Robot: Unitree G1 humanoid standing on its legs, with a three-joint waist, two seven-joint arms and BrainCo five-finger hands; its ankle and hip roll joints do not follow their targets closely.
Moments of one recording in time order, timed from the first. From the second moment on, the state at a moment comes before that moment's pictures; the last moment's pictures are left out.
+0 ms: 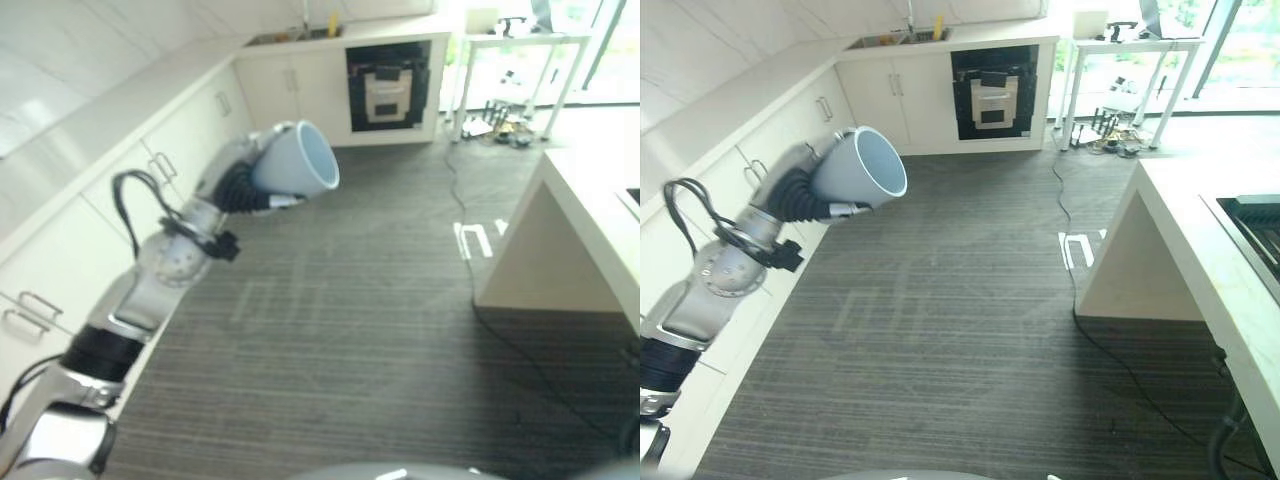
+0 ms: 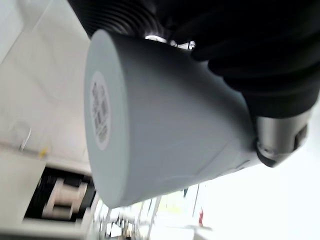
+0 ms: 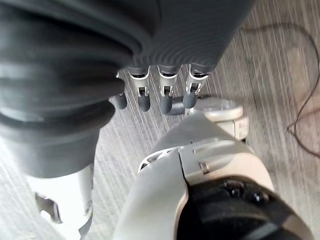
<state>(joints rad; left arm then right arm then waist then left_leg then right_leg) -0.43 0.85 -0.29 -0.02 0.19 -0.22 0.14 0.11 -0.35 0.10 1.23 0.53 0.09 0.34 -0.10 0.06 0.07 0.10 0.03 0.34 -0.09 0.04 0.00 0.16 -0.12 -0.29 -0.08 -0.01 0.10</state>
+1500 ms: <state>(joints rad) -0.41 0.91 -0.31 0.07 0.09 -0.16 -0.02 -0.06 -0.38 0.10 1.28 0.47 0.11 0.31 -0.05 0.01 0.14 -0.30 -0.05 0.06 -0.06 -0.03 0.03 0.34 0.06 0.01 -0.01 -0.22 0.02</state>
